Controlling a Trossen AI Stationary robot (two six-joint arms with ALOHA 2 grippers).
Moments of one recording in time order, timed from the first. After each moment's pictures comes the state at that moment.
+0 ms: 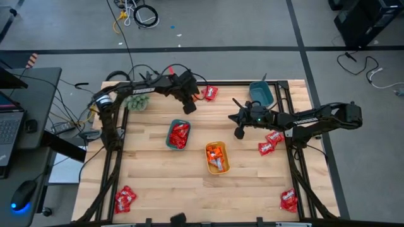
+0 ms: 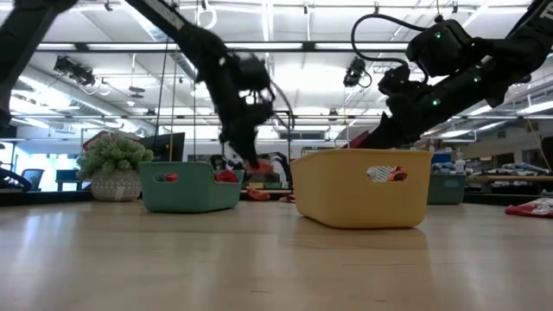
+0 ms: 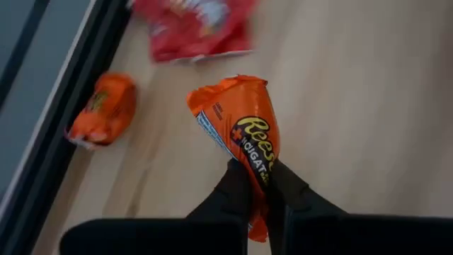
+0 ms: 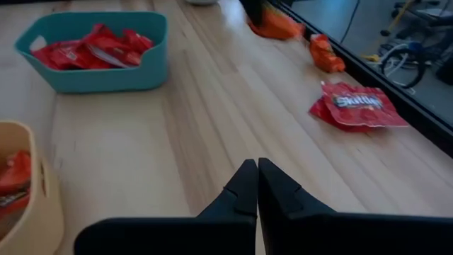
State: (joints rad) left arm 0.54 1.85 1.37 -0.59 0.02 0.17; right arm -0.25 1.26 0.35 0.45 0.15 0.03
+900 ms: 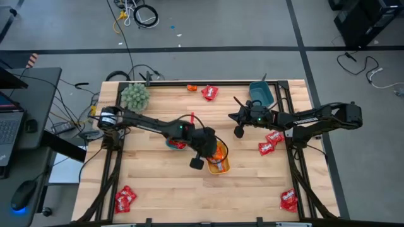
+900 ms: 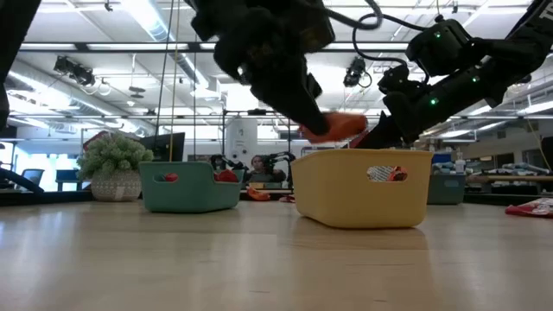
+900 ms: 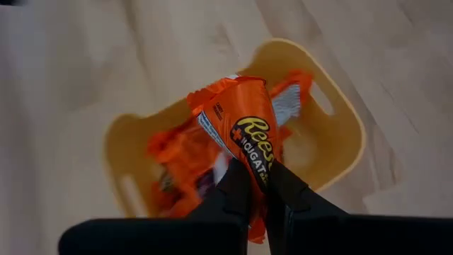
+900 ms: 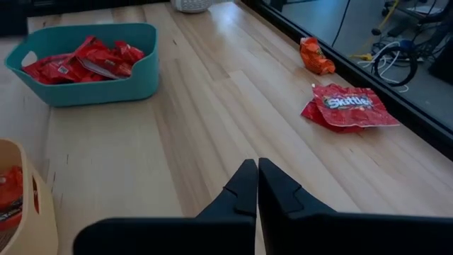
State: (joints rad) left arm -0.08 1.89 1.37 -0.35 0.16 0.22; right arm -0.27 1.26 0.35 0.46 0.16 0.06
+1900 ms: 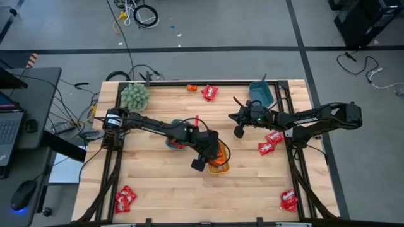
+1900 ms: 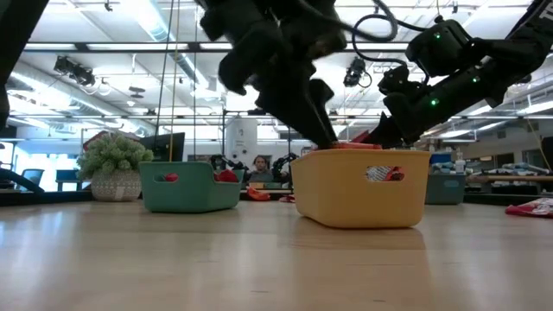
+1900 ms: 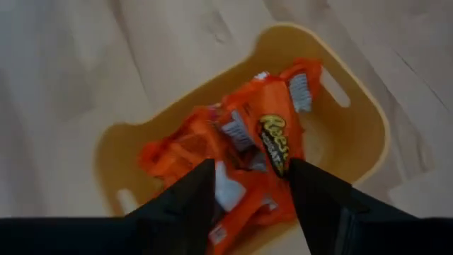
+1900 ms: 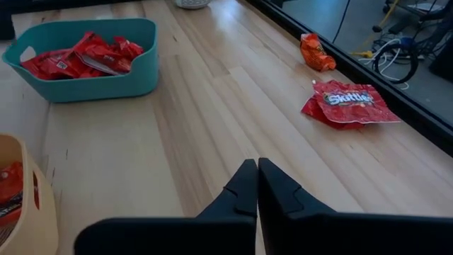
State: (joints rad) left arm -0.10 1.96 1.44 -0.42 0.11 0.31; right arm -0.27 1.26 0.35 0.45 0.16 0.06
